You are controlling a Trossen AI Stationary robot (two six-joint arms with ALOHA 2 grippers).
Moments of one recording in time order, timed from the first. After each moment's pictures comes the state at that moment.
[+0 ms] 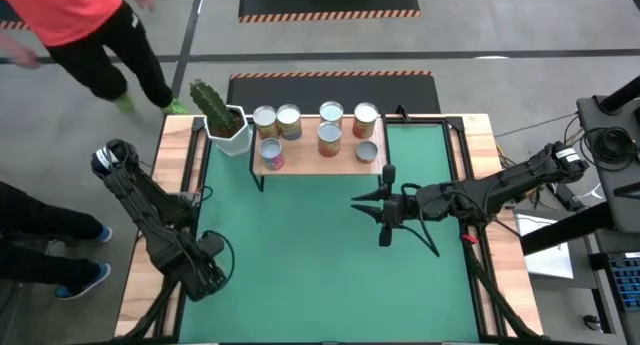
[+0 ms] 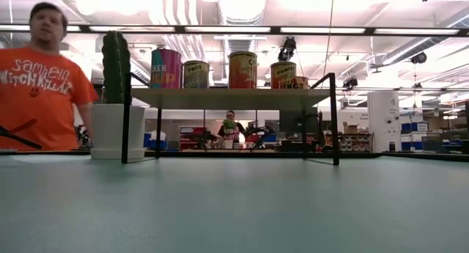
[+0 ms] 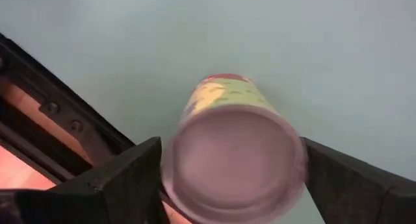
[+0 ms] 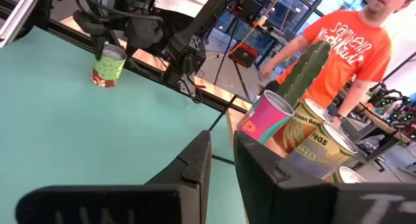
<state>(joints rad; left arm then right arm) -0.95 1.31 0.86 -1.09 0.01 -1.76 0.30 1.18 0.83 0.17 0.41 -0.44</state>
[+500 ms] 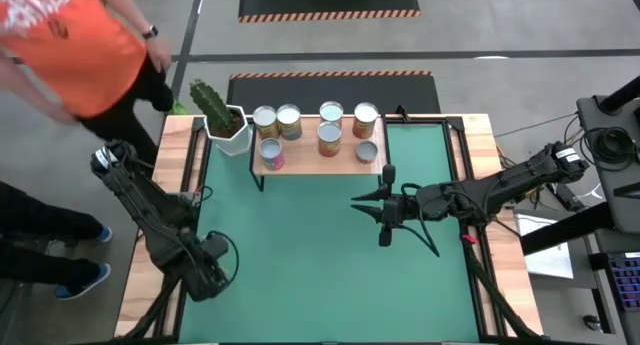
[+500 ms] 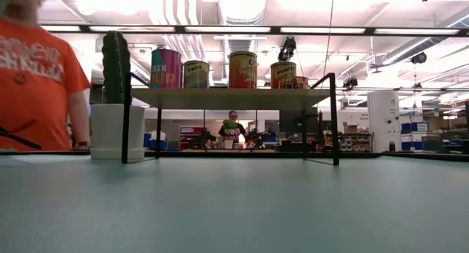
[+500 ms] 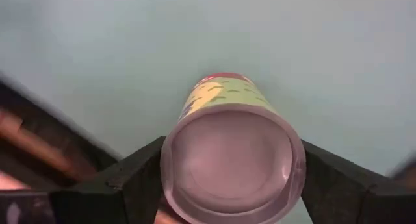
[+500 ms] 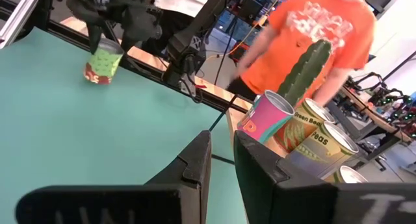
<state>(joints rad) -0.91 1.31 0.93 -1.09 -0.02 -1.66 0.30 1.18 0.83 0.17 0.41 -0.43</state>
